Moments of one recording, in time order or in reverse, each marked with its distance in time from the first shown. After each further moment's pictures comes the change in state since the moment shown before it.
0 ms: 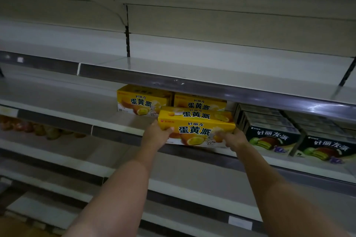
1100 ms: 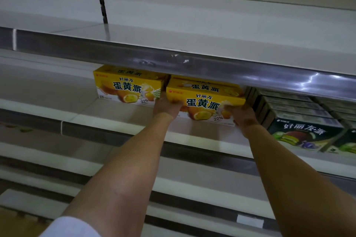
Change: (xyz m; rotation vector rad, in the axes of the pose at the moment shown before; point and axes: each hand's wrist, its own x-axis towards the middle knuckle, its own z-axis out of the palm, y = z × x) left_hand 0.126 0.003 0.066 -0.072 -0.027 -0.050; right_hand 0.115 0.013 0.025 0.041 0.137 -0.005
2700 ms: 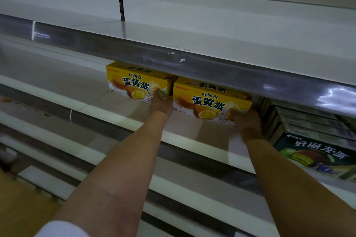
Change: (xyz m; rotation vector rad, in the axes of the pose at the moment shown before) left_hand 0.012 -0.008 -0.001 -0.160 0.258 -0.102; right_hand 0.016 0.004 0.005 -0.042 0.040 0.023
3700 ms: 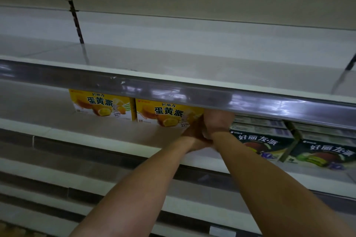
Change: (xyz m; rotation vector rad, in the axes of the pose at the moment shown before) left_hand -0.144 0.070 0.102 0.370 -0.784 0.383; right_hand -0.028 -0.041 -0.055 -0.157 -0.008 -0.056
